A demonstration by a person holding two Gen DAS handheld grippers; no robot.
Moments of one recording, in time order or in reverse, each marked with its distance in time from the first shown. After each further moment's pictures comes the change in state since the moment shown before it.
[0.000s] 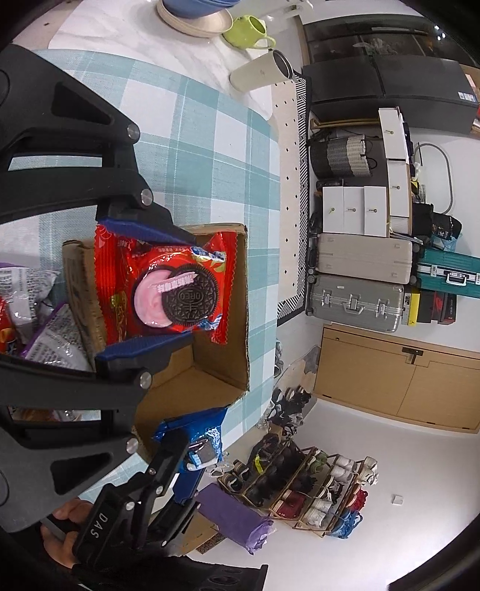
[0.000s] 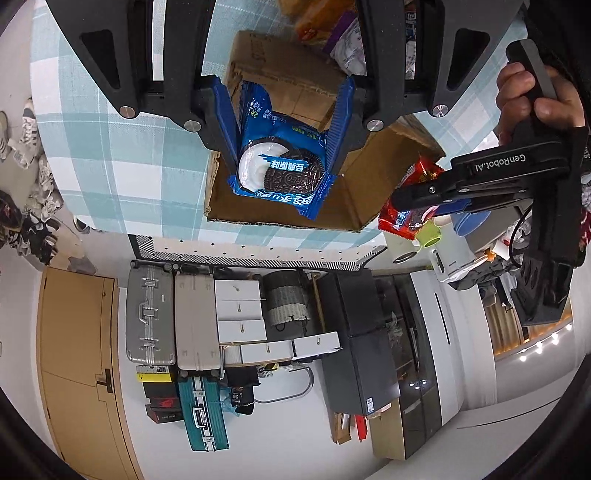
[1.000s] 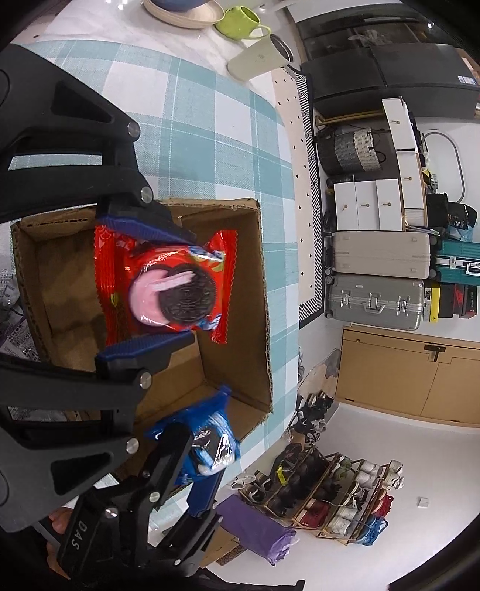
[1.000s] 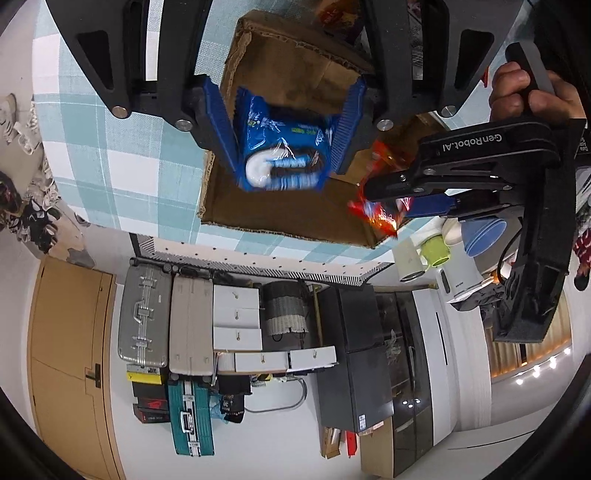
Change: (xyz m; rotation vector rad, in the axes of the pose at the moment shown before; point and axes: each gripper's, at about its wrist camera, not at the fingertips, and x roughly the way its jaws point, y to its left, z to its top) left arm 0.073 -0.006 -0.001 0.054 0.065 0.020; right arm 0.027 -0.005 -0.002 -0.072 0.024 -0.028
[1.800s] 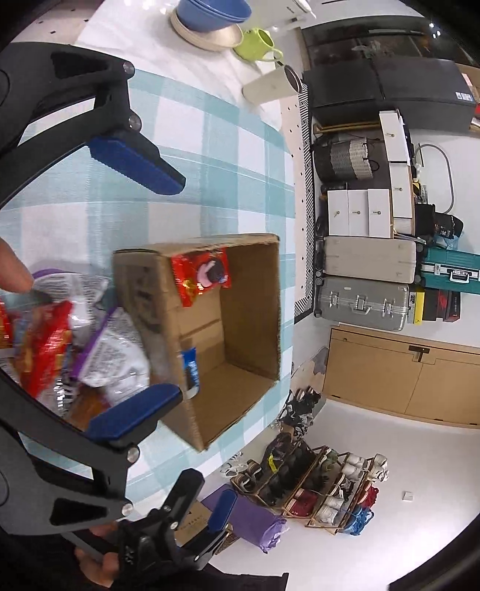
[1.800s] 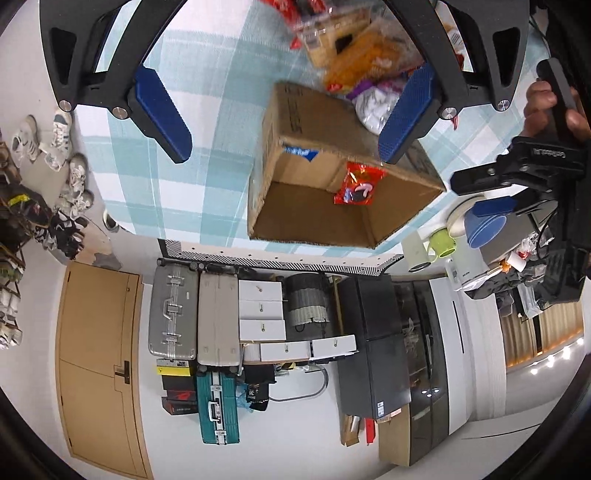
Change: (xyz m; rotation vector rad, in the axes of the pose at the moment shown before) left arm -0.120 0.014 -0.048 -0.029 -0.048 -0.009; right arm -0.102 -0.005 -0.032 0.052 -0.022 -0.081
